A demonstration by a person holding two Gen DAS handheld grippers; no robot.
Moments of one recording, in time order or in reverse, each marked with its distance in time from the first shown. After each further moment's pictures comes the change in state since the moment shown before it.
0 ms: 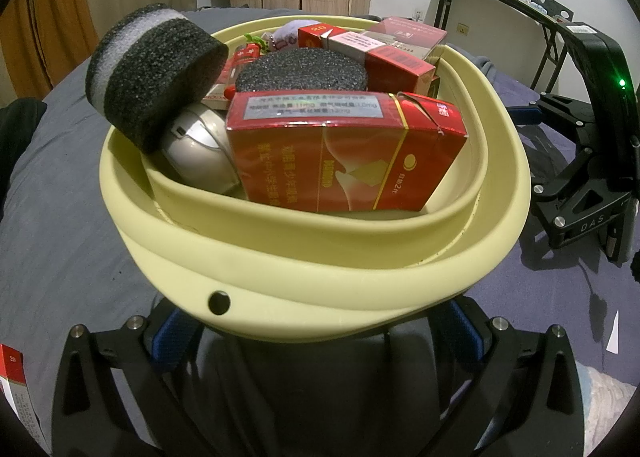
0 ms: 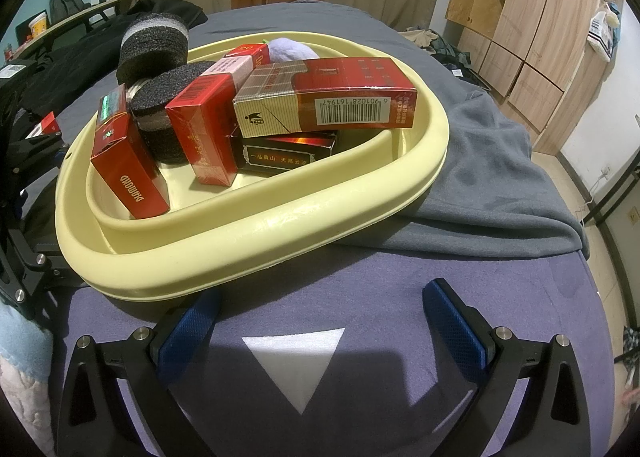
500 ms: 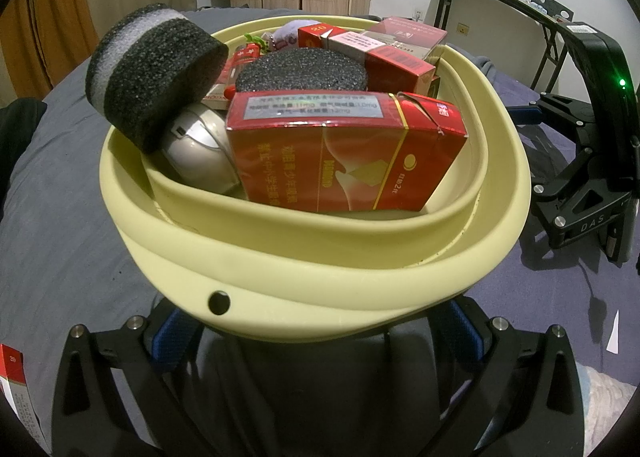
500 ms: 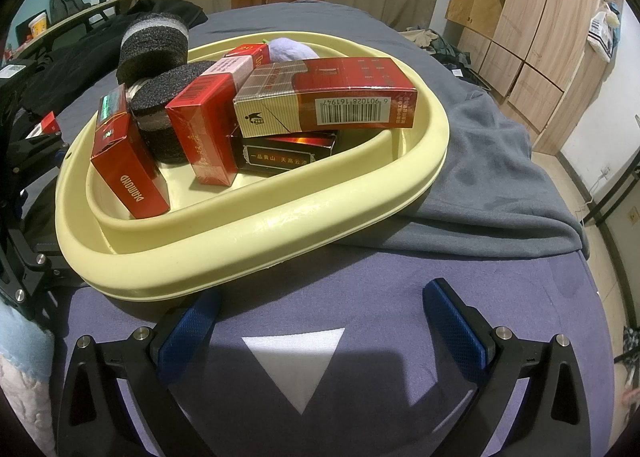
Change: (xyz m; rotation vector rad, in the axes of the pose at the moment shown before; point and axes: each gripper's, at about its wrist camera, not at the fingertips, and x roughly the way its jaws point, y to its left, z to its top) left arm -0.003 0.002 -0.005 0.000 0.000 0.000; right arm 0.000 -0.002 0.000 -0.001 0.000 -0.001
